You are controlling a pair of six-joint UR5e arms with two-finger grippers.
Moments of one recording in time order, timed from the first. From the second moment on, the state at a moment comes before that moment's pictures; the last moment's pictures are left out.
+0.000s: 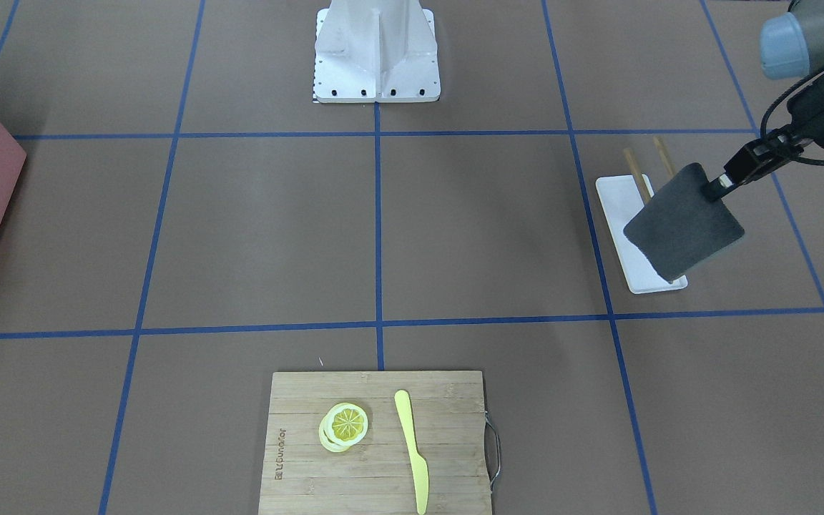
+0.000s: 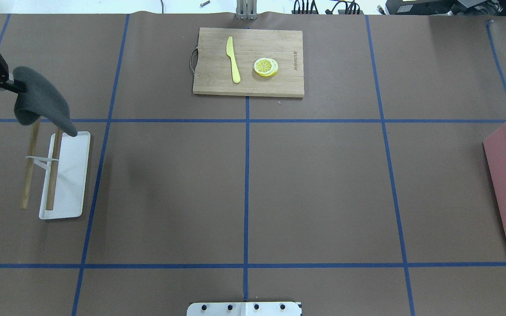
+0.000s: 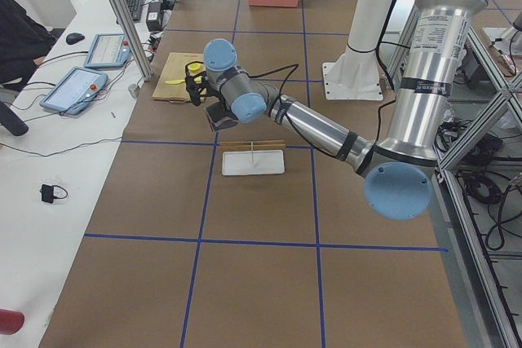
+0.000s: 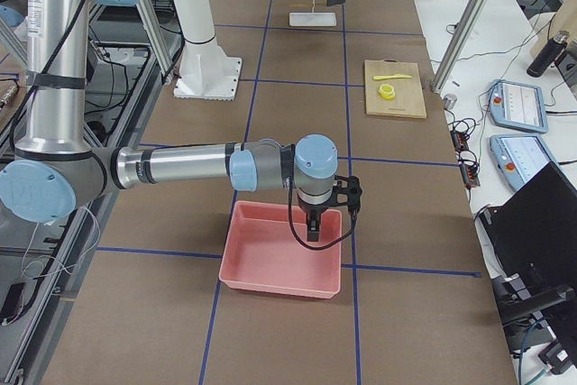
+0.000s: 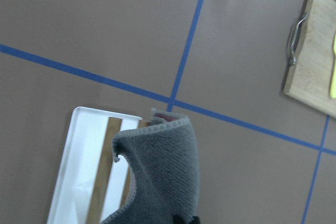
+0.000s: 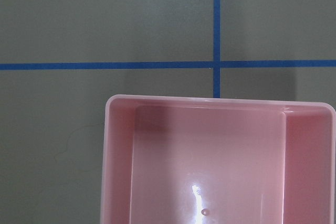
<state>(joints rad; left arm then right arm) -1.23 -1.79 -1.86 -2.03 -2.56 -1.40 1.54 -1.68 1.80 -1.57 2.42 0.11</state>
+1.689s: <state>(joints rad) -0.79 -2.31 -1.73 -1.84 -2.15 -2.10 1.06 -1.44 2.05 -1.20 2.35 0.30</state>
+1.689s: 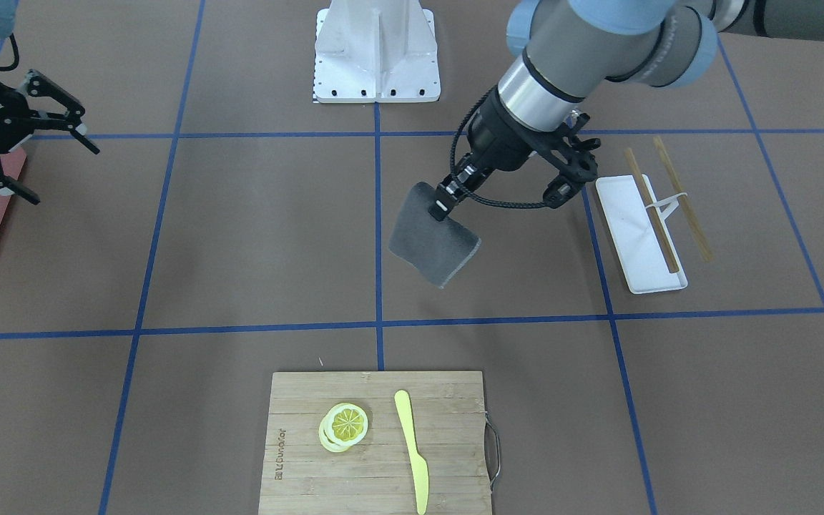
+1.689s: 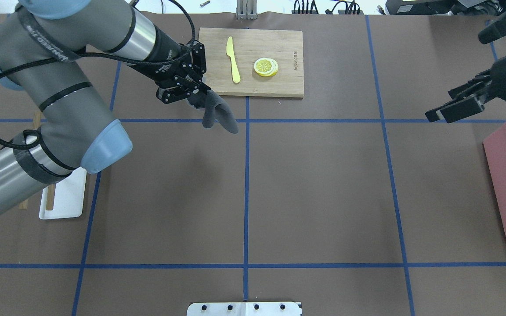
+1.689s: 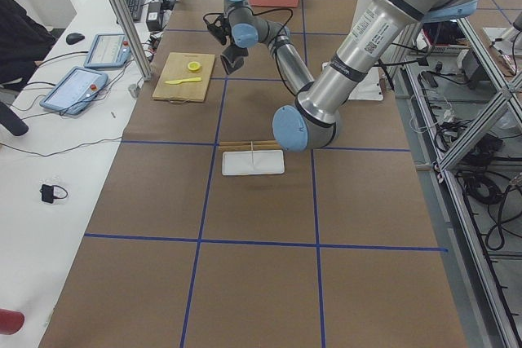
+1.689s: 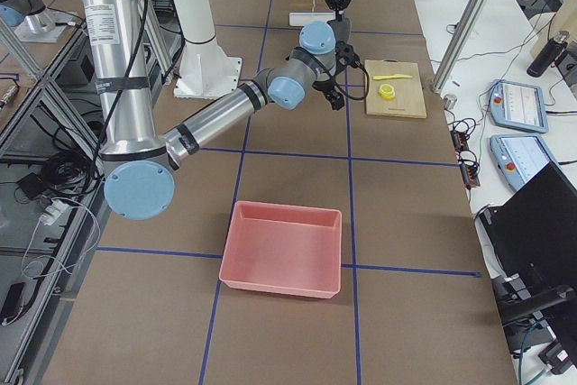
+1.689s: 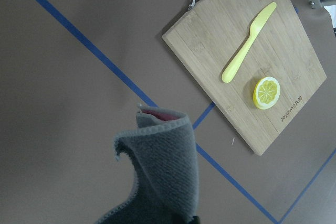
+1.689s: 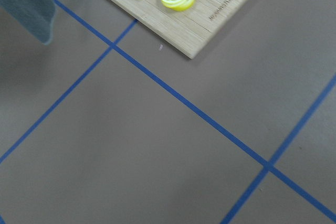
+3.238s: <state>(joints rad) -0.62 -2.53 -1.64 -1.79 -2.10 -2.25 0.55 -1.30 2.11 -1.11 1.73 0.42</state>
